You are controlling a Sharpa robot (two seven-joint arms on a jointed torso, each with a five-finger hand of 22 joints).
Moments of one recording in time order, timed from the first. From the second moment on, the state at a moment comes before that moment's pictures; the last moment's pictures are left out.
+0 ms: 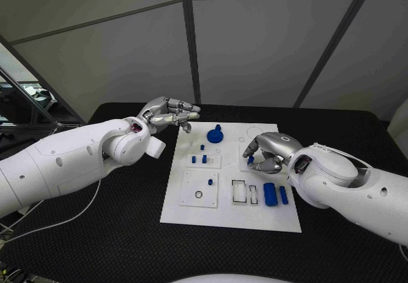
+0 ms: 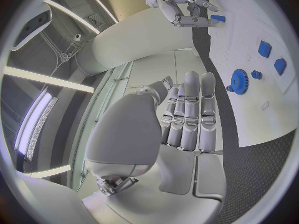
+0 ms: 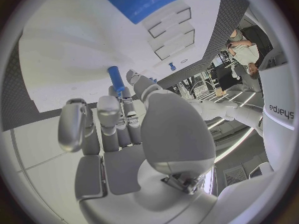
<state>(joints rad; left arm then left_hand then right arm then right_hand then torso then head) 1.14 -0.86 0.13 1.39 -0.28 -0.09 0.25 1.43 -0.16 0.43 0.06 0.07 1.03 0.16 0.09 0.13 1.15 0.10 0.13 0.08 1.22 0.01 0.74 0.53 0.18 1.11 0.12 0.39 1.11 1.06 -0.80 0.11 1.63 -1.72 -0.22 -0.26 1.35 -0.13 0.33 -0.09 0.18 1.06 0.12 0.06 0.07 1.08 0.09 0.07 0.07 1.46 0.00 1.08 0.91 0.06 1.44 0.11 1.30 1.31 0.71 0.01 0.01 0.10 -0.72</state>
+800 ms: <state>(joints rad) 1.14 -0.86 0.13 1.39 -0.28 -0.09 0.25 1.43 -0.16 0.43 0.06 0.07 1.03 0.16 0.09 0.13 1.15 0.10 0.13 0.08 1.22 0.01 0.74 0.53 0.18 1.11 0.12 0.39 1.11 1.06 -0.79 0.11 1.62 -1.75 -0.20 -0.29 1.34 -0.09 0.41 -0.09 0.17 1.15 0.12 0.09 0.08 1.27 0.05 0.11 0.08 1.47 -0.03 1.15 0.98 0.06 1.47 0.08 1.39 1.31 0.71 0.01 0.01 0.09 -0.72</state>
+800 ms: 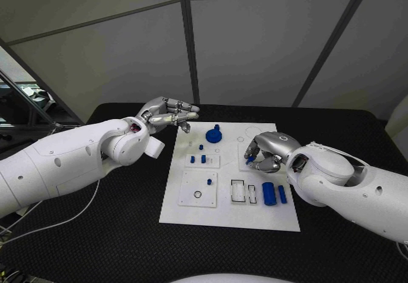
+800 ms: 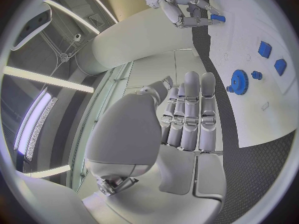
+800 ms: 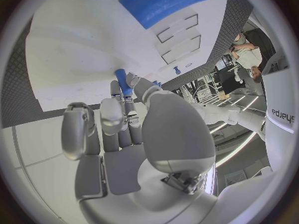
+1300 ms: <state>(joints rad) 1.14 -0.86 0.13 1.39 -0.28 -0.09 0.25 1.43 -0.16 0.43 0.06 0.07 1.03 0.16 0.09 0.13 1.15 0.10 0.13 0.08 1.22 0.01 0.74 0.53 0.18 1.11 0.12 0.39 1.11 1.06 -0.82 0.11 1.68 -1.76 -0.25 -0.29 1.36 -0.07 0.42 -0.11 0.17 1.18 0.10 0.09 0.09 1.30 0.05 0.12 0.11 1.46 -0.04 1.16 0.99 0.05 1.47 0.07 1.42 1.31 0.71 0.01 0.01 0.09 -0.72</state>
